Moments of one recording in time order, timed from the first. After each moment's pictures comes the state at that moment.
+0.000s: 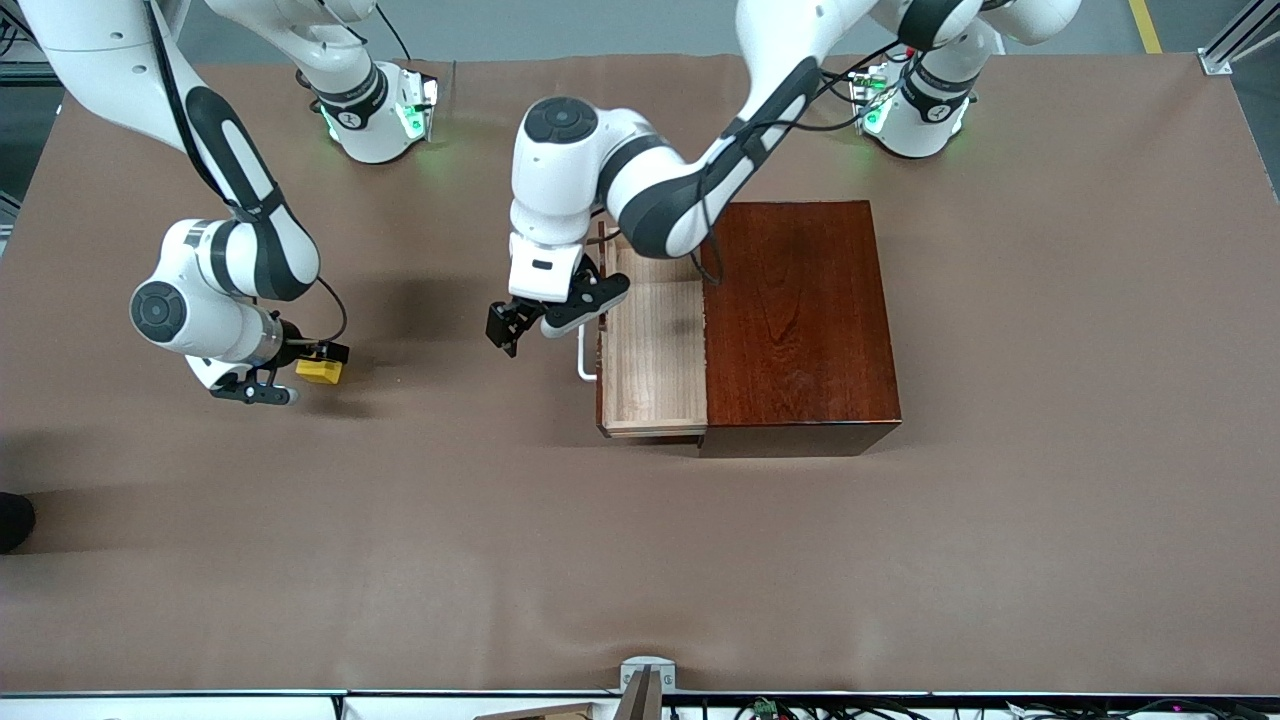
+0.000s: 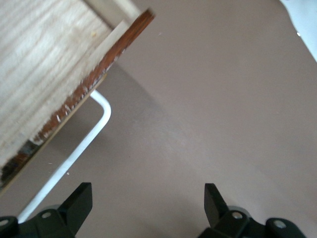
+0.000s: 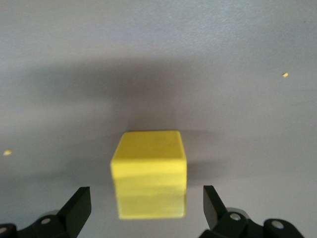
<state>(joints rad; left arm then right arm) -0.95 0.85 -0.02 -1.10 0.17 2.29 -1.80 -0.03 0.33 -0.02 -2.23 0.03 2.33 0.04</state>
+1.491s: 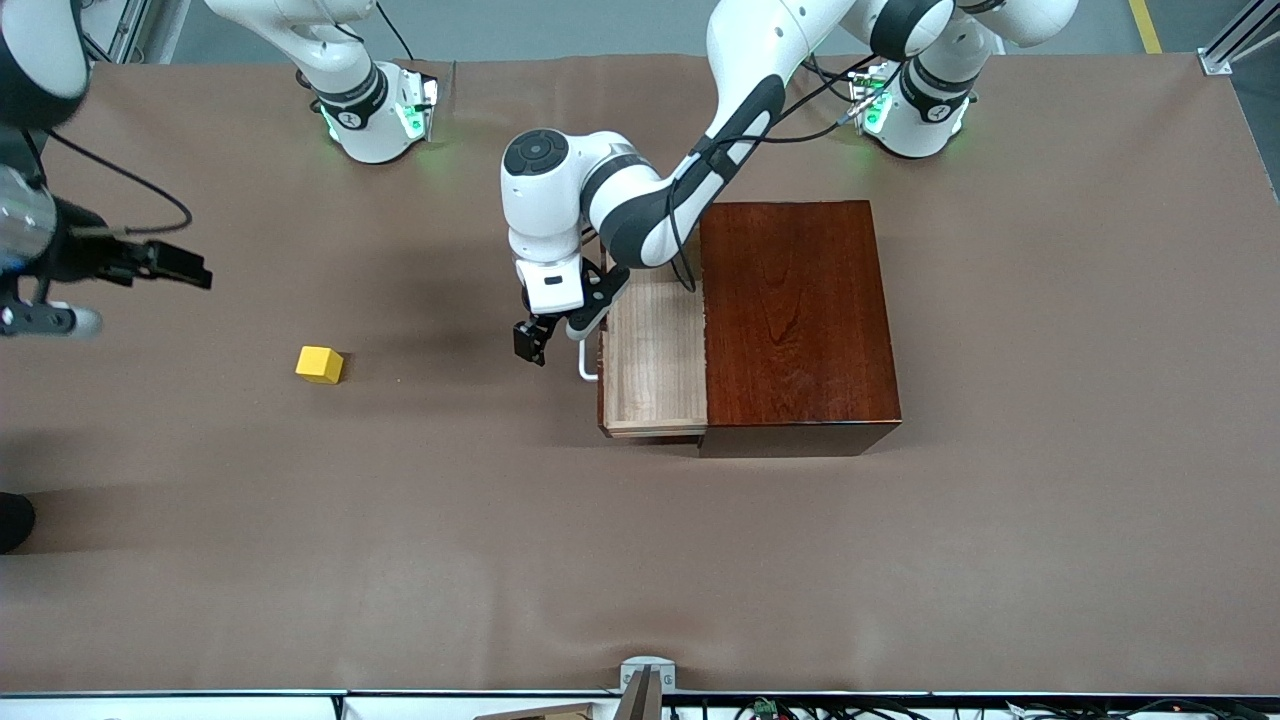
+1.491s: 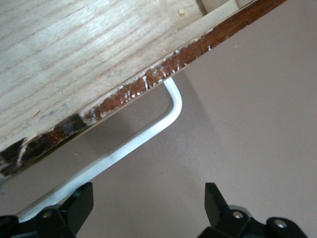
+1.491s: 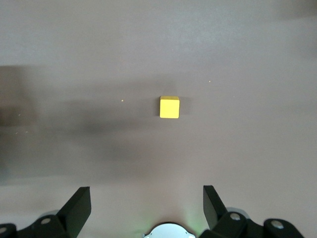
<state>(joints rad) -0.98 0.90 0.03 -1.08 0.15 2.16 -2.06 -0.02 0.03 0.00 -1.60 0.03 1.45 0.04</state>
